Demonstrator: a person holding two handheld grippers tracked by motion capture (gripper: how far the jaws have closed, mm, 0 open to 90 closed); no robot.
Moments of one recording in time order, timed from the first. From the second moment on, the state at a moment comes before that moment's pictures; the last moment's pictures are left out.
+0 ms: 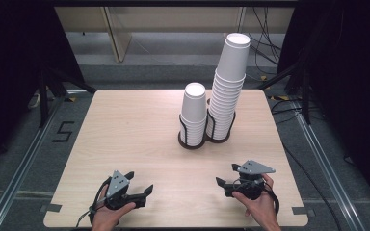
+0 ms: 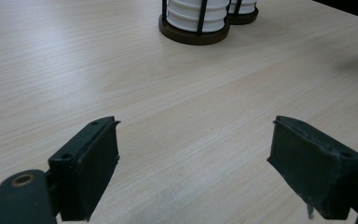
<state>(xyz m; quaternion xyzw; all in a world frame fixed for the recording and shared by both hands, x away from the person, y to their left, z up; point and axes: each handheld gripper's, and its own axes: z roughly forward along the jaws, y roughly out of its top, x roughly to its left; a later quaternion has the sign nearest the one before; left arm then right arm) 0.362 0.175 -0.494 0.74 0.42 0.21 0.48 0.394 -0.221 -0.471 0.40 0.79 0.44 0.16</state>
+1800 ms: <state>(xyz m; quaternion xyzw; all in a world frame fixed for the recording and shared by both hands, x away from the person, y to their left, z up) 0.363 0.172 -0.495 0.74 0.42 0.21 0.48 0.426 -0.196 -0.449 0.36 0.79 0.47 0.17</state>
